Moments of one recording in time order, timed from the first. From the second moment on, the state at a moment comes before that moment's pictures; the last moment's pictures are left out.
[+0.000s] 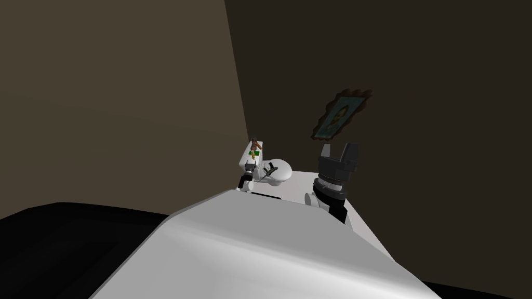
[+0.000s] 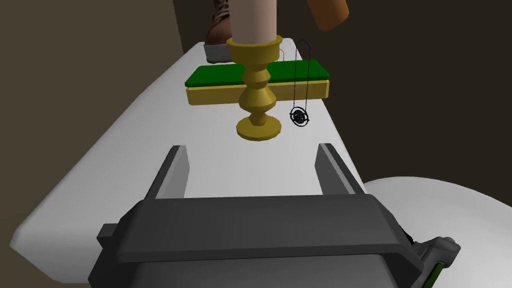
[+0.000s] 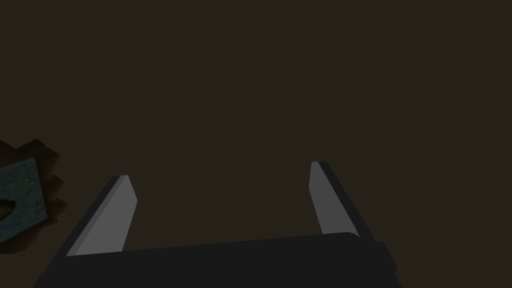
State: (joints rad) left arm 0.06 0.05 -0.24 -1.14 0.70 -0.61 0.94; right arm 0.51 -0.03 0.07 -2.39 0.11 -0.63 0.03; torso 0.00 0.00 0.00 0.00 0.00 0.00
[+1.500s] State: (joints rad) left arm 0.05 -0.02 -0.25 -1.28 0.84 -0.49 0.99; right arm 0.51 -0.03 0.07 -2.39 0.11 -0.63 0.03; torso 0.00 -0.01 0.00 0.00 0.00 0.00
